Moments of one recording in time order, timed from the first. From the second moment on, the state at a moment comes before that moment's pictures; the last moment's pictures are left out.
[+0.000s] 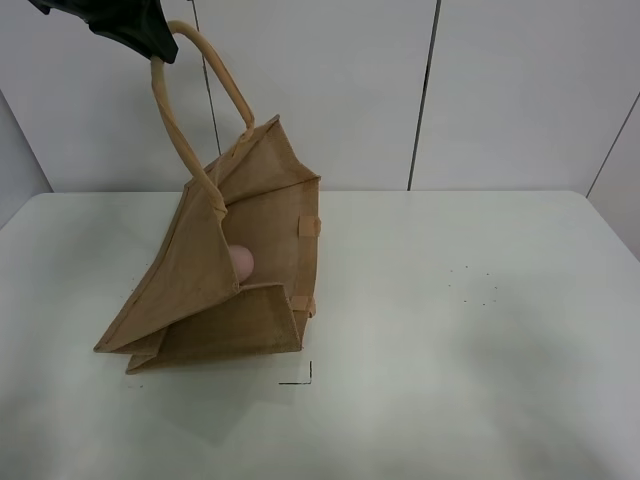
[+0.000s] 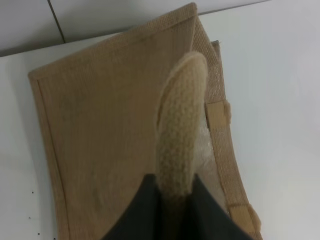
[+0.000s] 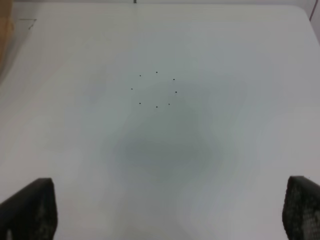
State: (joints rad) left arm -0.28 1.79 -2.08 -0.05 1.17 -0.05; right arm 0.03 0.00 -0.49 0.06 1.03 -0.06
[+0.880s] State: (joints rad) left arm -0.28 2.24 -1.96 -0.08 1.10 -0.05; right arm 0.03 0.00 -0.49 0.04 1.03 -0.06
